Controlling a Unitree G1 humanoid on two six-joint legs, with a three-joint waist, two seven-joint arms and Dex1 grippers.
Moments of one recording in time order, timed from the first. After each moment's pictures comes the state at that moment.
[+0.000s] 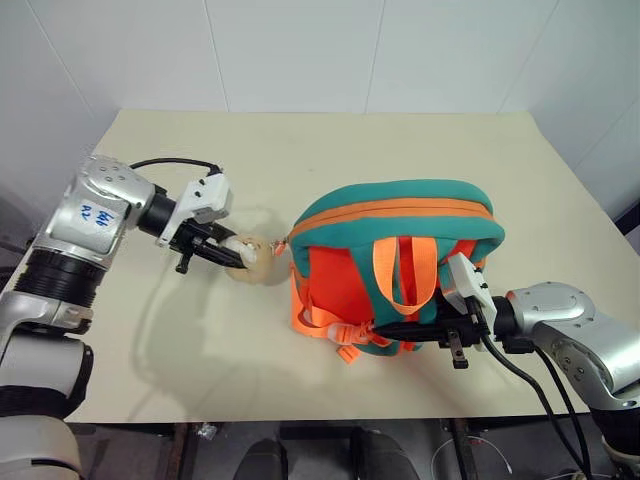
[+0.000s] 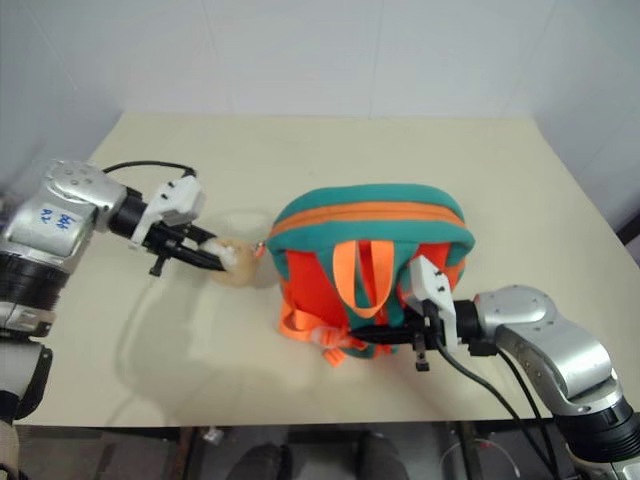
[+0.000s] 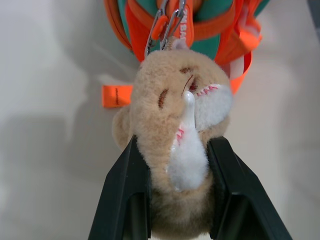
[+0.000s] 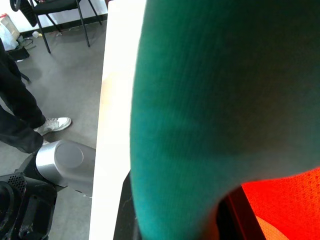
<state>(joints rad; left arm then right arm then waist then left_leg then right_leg) -1.05 0.87 -0.38 0.45 -0.18 0.27 -1.50 -0.32 -0.82 0.04 -0.44 0.67 0.61 1.14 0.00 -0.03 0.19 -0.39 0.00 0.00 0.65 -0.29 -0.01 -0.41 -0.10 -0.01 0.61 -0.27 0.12</state>
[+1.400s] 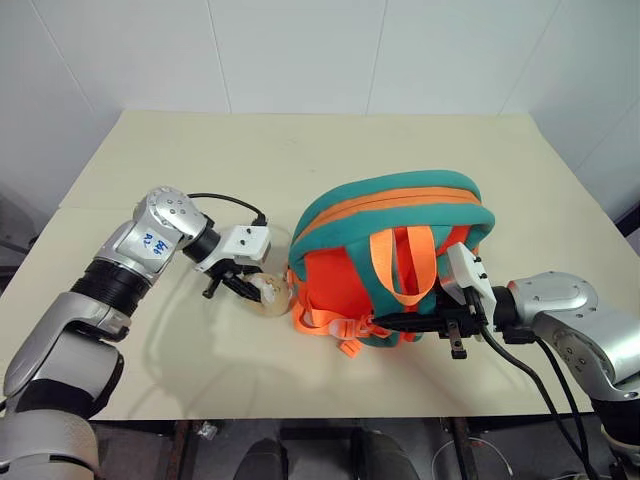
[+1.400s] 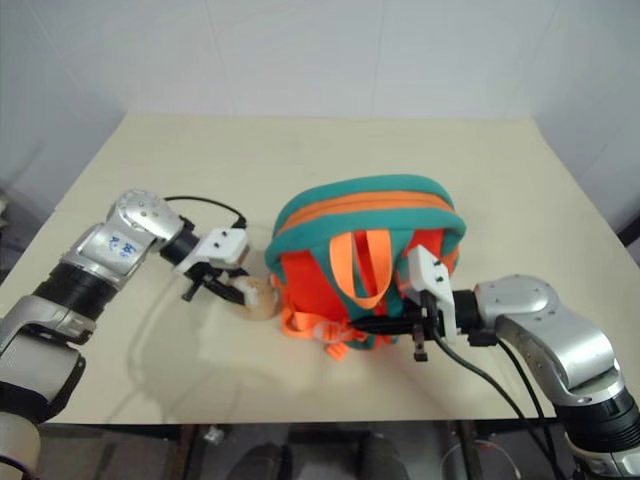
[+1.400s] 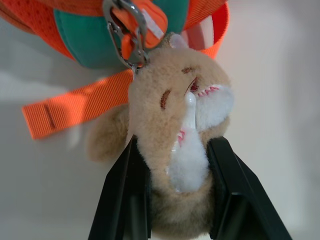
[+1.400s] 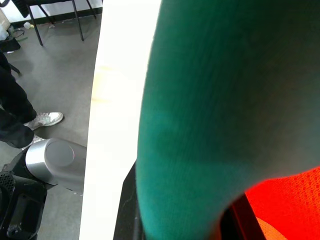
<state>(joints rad) -1.04 0.76 -0.54 0.52 -0.11 0.09 -1.50 -0.38 -0.83 0.04 -0.44 0.65 0.64 1.13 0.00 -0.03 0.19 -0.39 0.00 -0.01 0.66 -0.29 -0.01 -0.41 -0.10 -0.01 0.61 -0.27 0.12</state>
